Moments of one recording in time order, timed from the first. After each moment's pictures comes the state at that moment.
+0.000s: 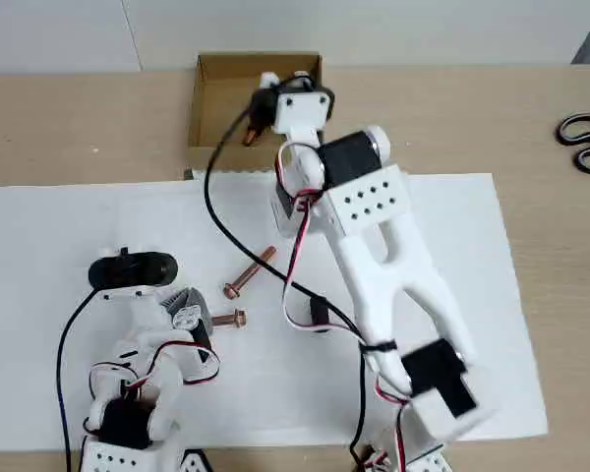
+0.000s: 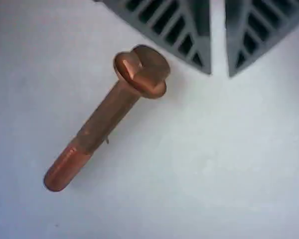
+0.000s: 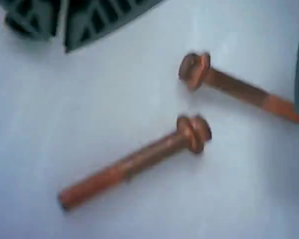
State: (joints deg) left arm 5.9 -103.2 94.5 59.8 24.7; right arm -28.4 4.9 -21.3 98.8 -10.2
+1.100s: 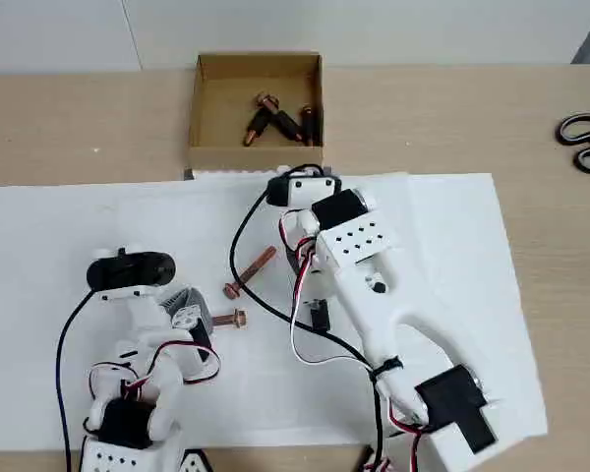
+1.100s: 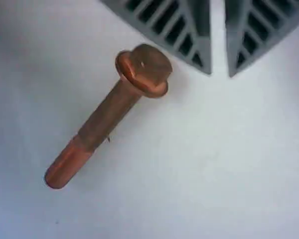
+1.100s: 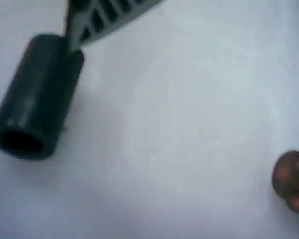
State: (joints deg) left arm 5.9 -103.2 94.5 59.8 25.7; right arm -29.7 -2.9 13.5 88.1 -11.6
